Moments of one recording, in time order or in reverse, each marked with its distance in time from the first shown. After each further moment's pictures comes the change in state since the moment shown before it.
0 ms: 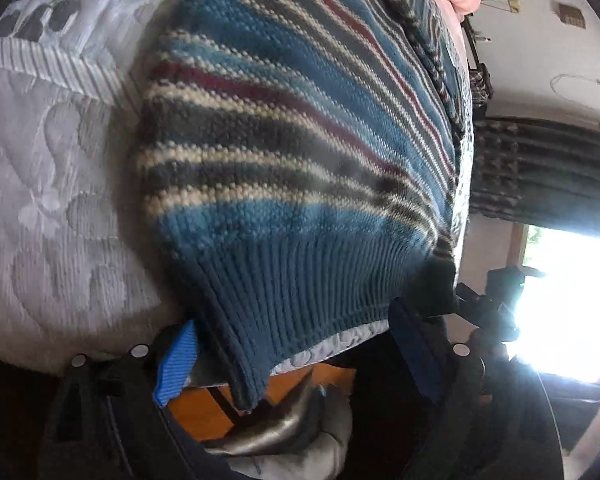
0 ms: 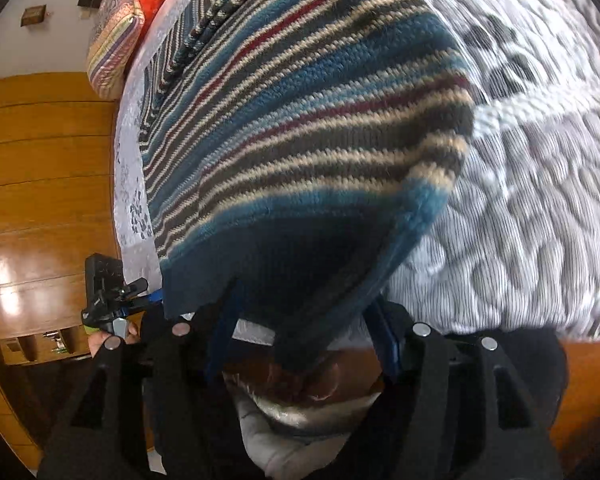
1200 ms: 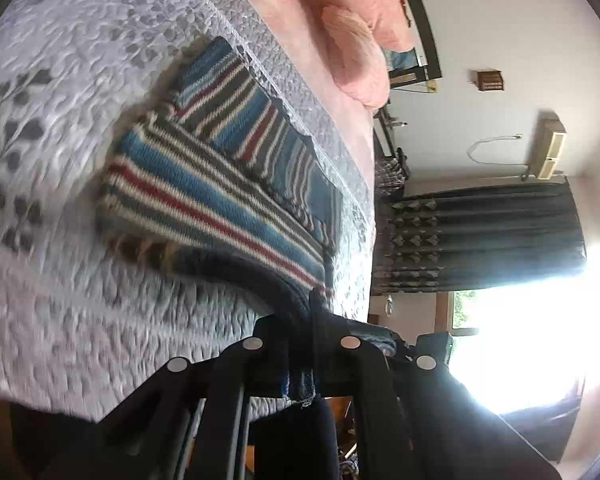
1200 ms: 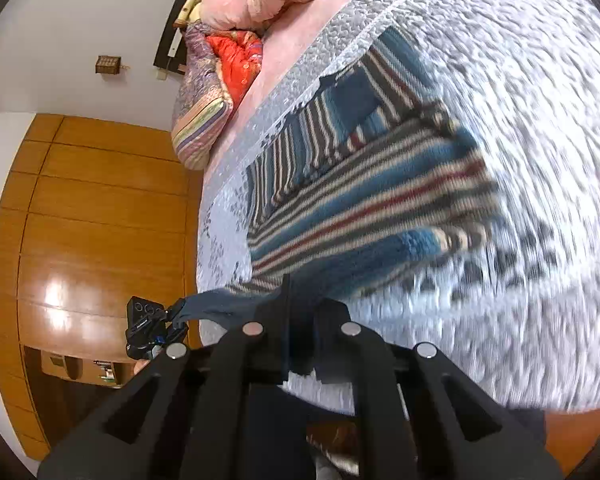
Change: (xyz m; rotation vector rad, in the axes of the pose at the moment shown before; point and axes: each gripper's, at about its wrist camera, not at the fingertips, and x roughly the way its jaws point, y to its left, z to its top) left arm -0.134 -0.082 0.073 0.007 -0.336 -0.282; right arm -0.119 0.055 0.079 -0.060 -0.257 0.267
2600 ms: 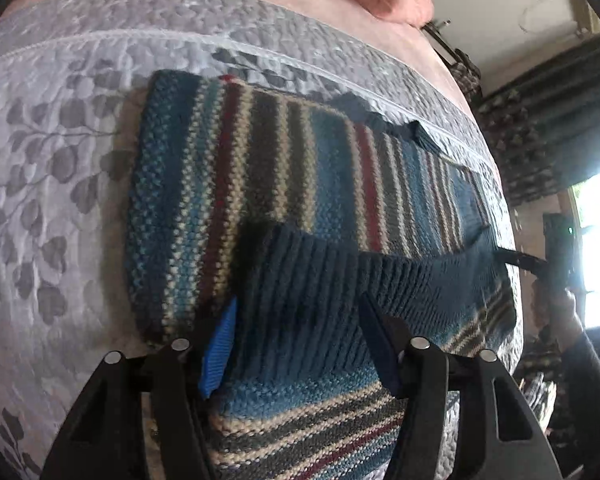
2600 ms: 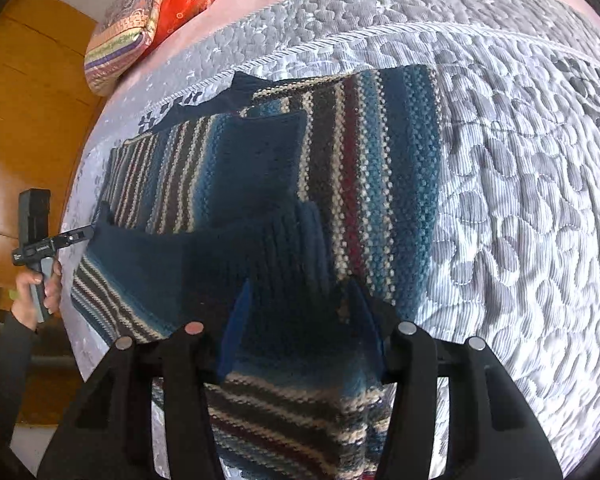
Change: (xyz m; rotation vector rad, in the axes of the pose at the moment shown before) left arm 0.188 0.032 0.174 0.452 0.205 0.431; right arm 0.170 -0.055 0.185 -0.364 0.201 -0.417
